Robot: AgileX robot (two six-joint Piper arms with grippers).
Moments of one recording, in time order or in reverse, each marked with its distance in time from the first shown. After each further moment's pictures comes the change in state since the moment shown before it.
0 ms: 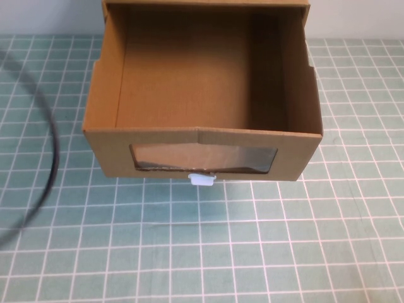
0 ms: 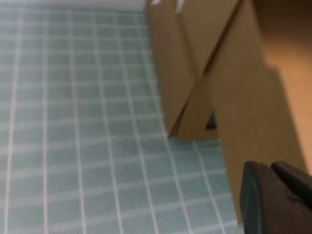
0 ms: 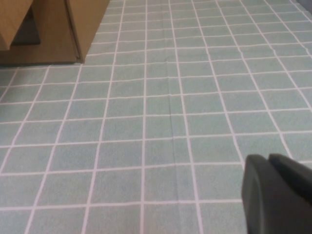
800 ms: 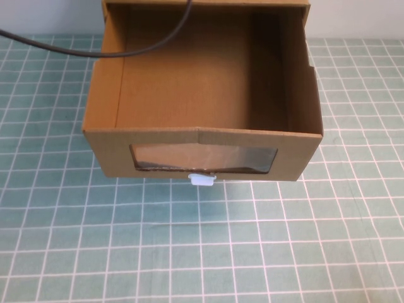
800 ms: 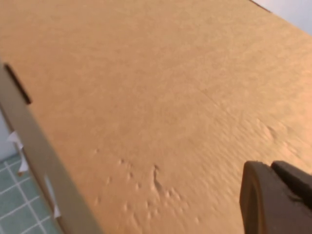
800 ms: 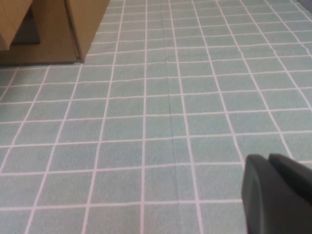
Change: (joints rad) right arm 0.000 0.000 0.000 0.002 0.000 0.000; left arm -0.242 0.884 -0.913 -0.201 0.024 0.338
